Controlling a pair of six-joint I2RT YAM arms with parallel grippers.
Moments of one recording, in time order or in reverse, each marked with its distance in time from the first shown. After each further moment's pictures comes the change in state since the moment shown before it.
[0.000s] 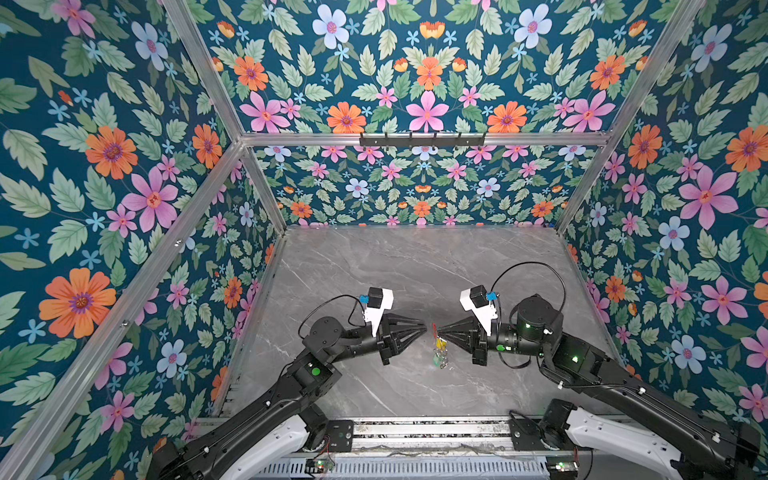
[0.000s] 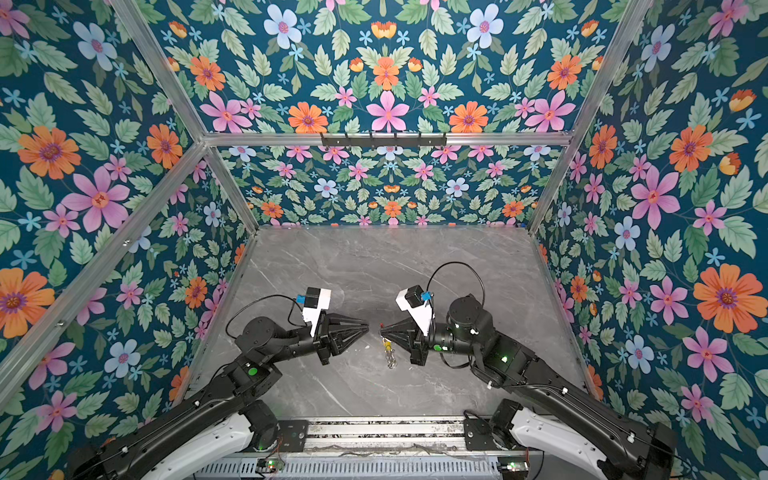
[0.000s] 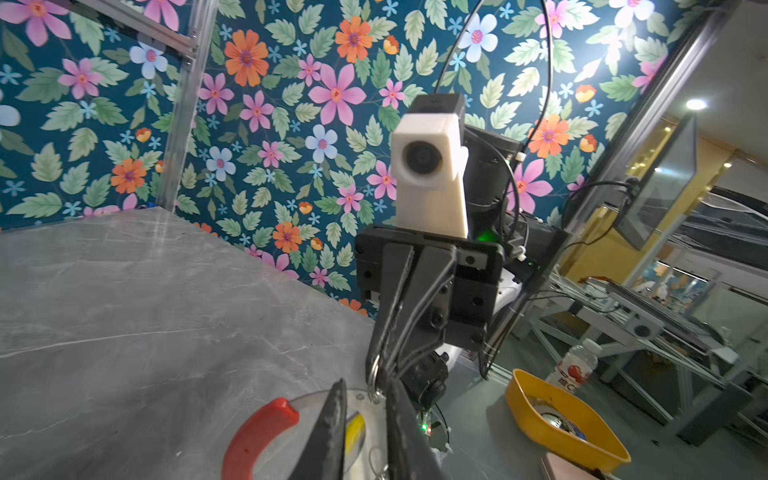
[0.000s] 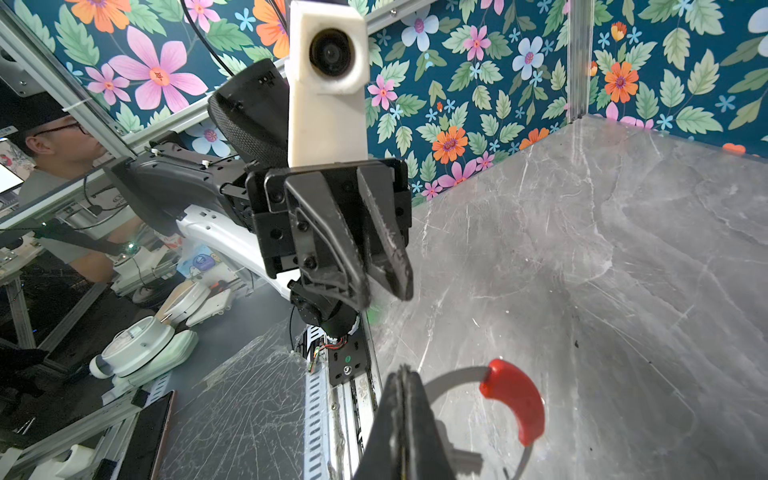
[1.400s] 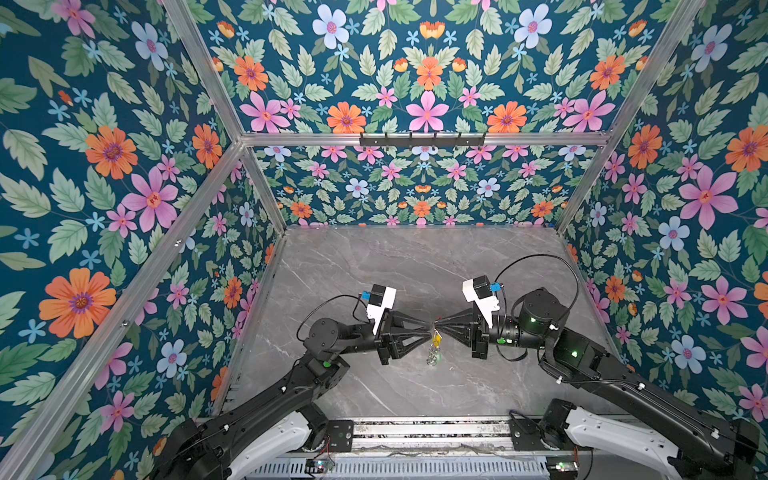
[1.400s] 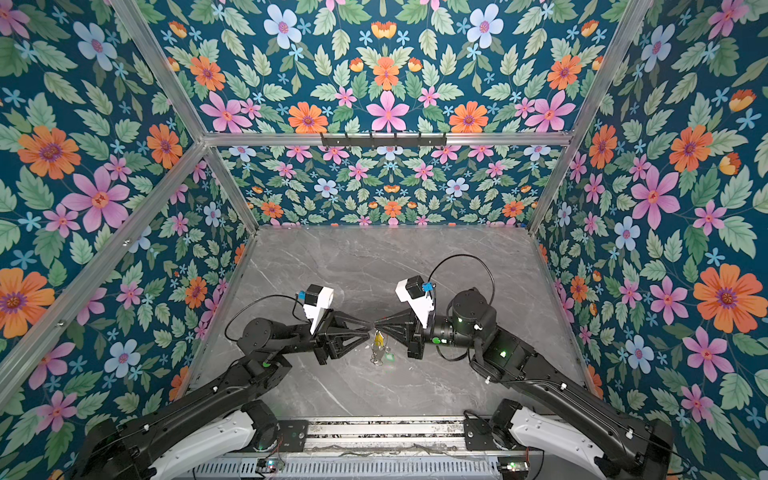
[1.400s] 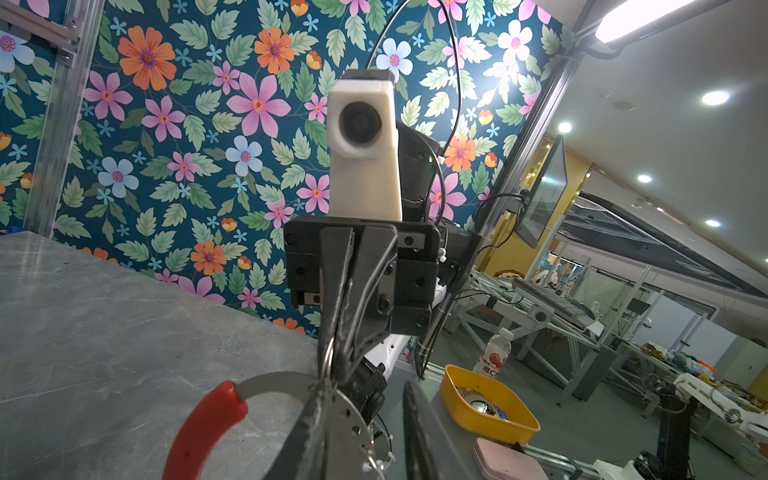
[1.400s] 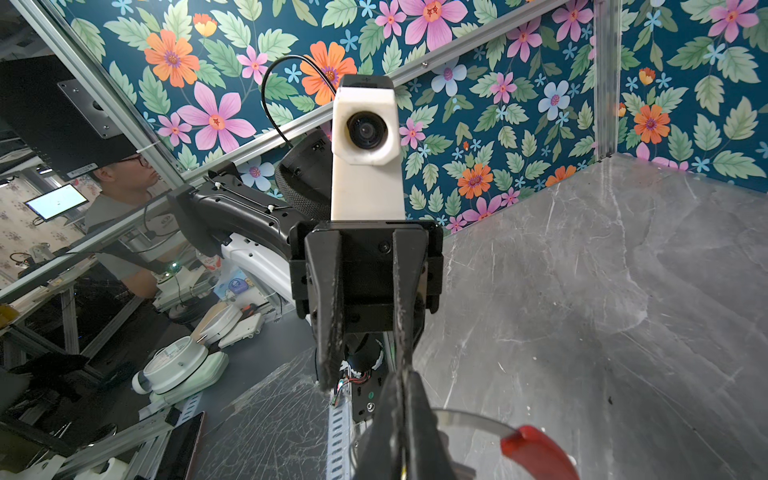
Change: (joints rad) left arm 0.003 0.118 -0.016 0.344 0.151 -0.179; right arm -0.003 0.044 0.052 0.097 -0.068 0.060
